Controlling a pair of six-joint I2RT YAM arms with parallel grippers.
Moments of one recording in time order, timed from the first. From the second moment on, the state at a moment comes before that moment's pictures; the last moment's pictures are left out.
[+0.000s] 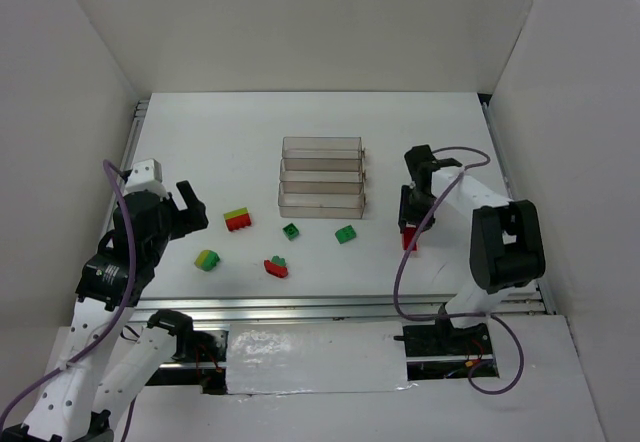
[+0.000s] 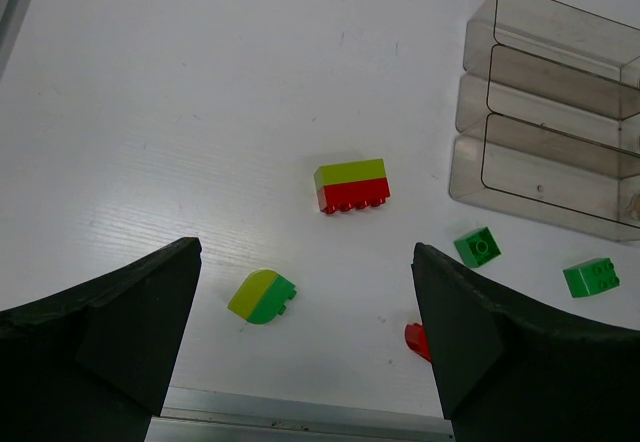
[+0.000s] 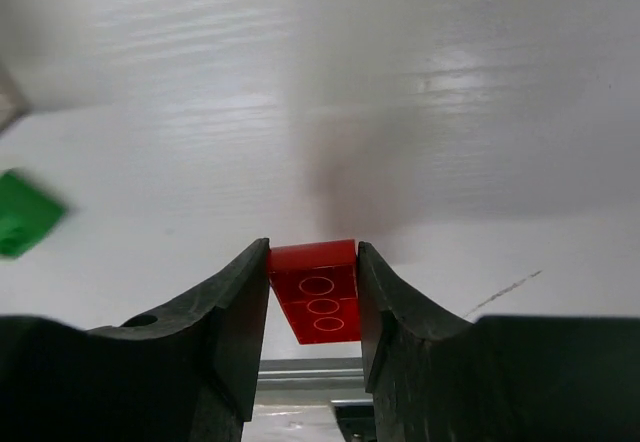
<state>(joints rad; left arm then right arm) -0.24 0.64 0.89 -0.75 -0.29 -0.39 0.17 1.65 1.06 -0.82 0.04 0.36</state>
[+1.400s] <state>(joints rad) -0.21 0.68 0.89 -0.72 -0.22 -0.37 0.39 2.26 2.06 -0.57 0.14 0.47</state>
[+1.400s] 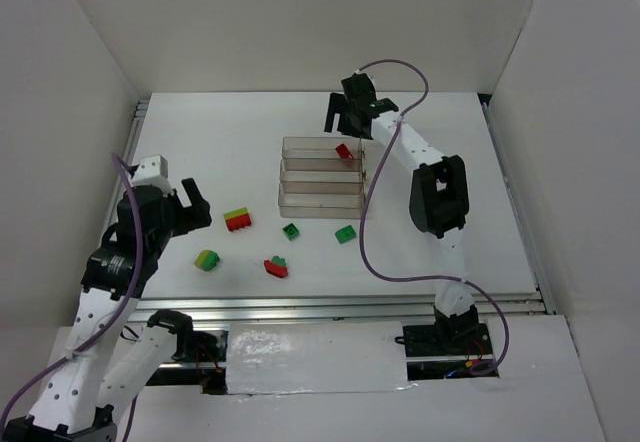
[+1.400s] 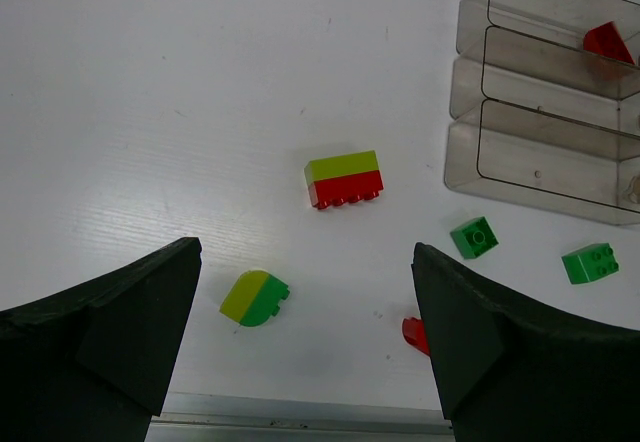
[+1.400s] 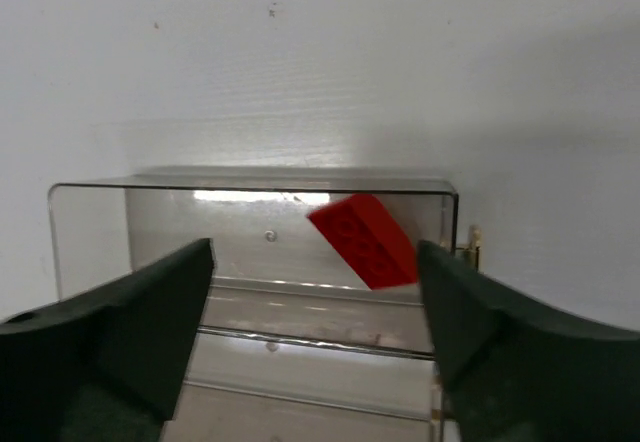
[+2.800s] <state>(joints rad) -0.12 0.67 0.89 -0.72 -0.25 -0.40 1.24 2.02 1.52 -0.75 0.63 1.30</state>
